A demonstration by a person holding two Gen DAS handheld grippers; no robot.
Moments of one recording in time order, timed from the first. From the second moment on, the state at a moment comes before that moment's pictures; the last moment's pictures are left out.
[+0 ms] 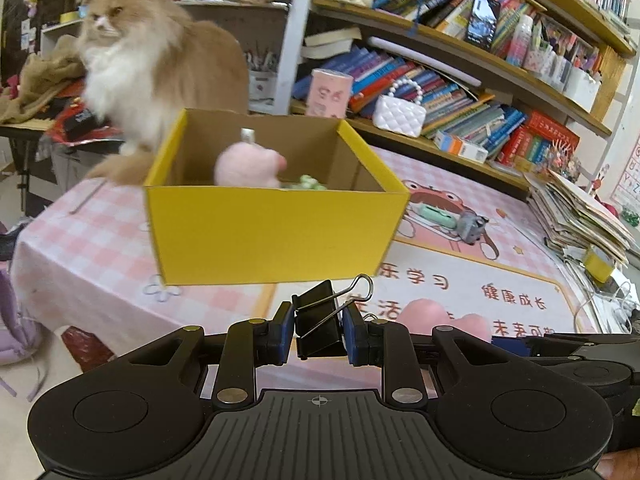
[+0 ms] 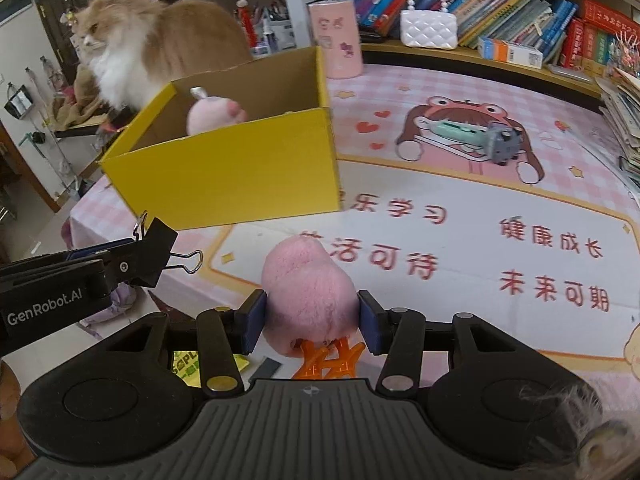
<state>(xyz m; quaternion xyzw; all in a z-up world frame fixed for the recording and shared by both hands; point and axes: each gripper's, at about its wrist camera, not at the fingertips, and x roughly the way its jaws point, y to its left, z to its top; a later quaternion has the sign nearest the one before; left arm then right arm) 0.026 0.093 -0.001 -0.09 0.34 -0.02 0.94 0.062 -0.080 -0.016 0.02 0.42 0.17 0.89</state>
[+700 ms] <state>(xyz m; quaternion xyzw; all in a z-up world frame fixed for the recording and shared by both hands) 0.003 0.150 0.017 -0.11 0.29 -0.01 0.95 0.051 -0.027 0.011 0.01 0.37 0.16 0.91</state>
